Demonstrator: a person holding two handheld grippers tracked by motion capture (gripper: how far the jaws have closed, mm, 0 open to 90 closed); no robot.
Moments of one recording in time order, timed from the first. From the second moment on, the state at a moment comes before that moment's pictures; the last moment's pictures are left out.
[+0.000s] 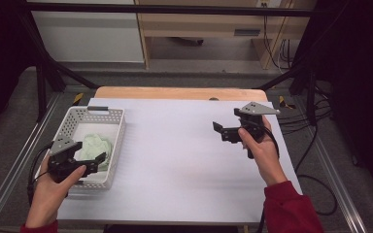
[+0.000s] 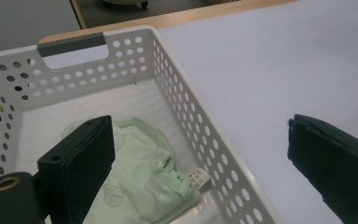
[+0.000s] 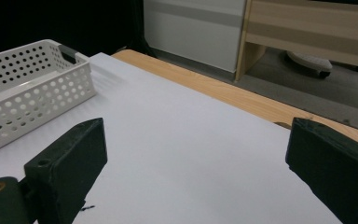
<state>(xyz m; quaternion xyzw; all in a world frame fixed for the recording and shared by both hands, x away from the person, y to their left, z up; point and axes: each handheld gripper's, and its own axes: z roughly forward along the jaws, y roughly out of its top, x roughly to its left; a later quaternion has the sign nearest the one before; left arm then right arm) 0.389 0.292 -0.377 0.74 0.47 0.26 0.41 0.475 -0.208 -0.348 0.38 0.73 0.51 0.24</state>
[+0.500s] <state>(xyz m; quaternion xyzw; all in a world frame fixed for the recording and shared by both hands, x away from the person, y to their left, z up) 0.390 0.285 -0.380 0.75 0.46 0.24 0.41 0.458 -0.252 -0.355 0.41 0.70 0.52 0.26</state>
